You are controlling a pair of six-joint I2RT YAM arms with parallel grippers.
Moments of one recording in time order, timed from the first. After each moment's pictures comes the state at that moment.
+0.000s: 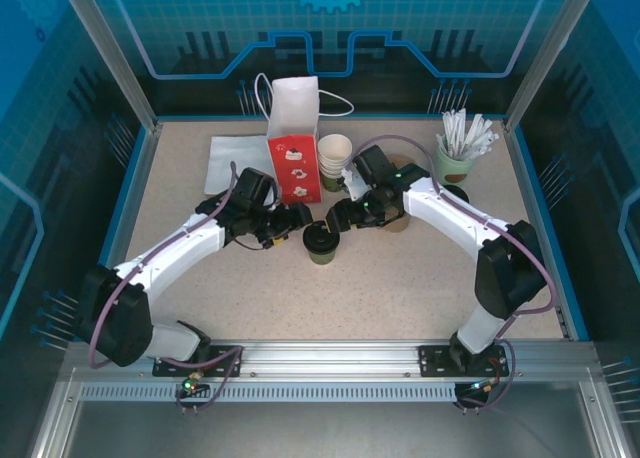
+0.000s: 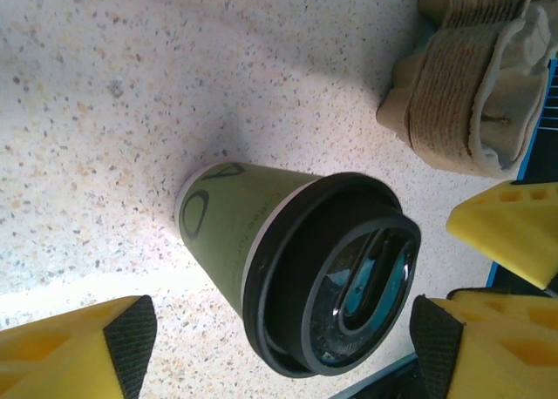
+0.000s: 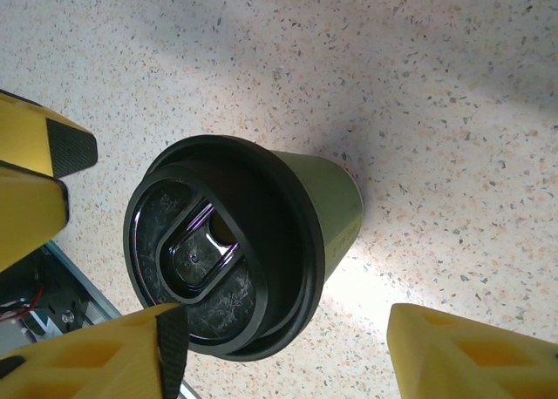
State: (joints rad) left arm -0.44 1.37 0.97 -0.54 0.38 -0.90; right arm 0.57 1.68 1.36 -0.83 -0.42 0.29
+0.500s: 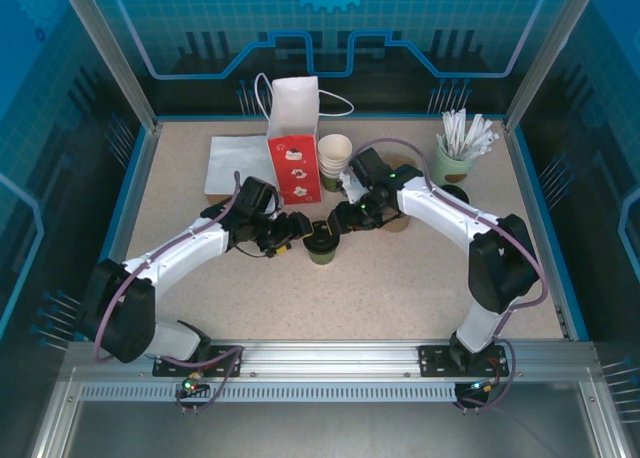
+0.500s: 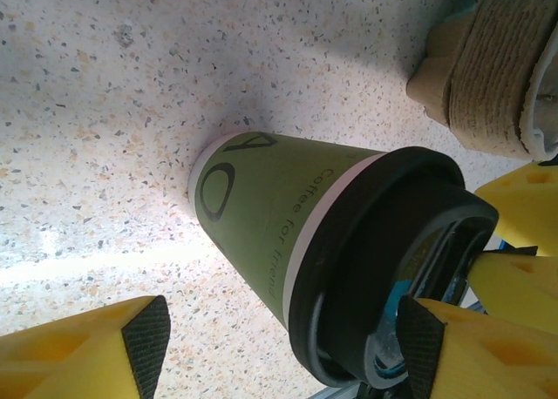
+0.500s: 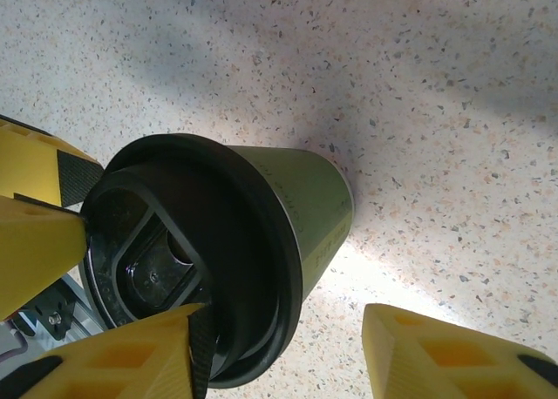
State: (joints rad) left arm -0.44 1.40 0.90 -0.49 0.43 -0.93; right arm 0.57 1.73 1.36 -0.84 -0.41 0.29
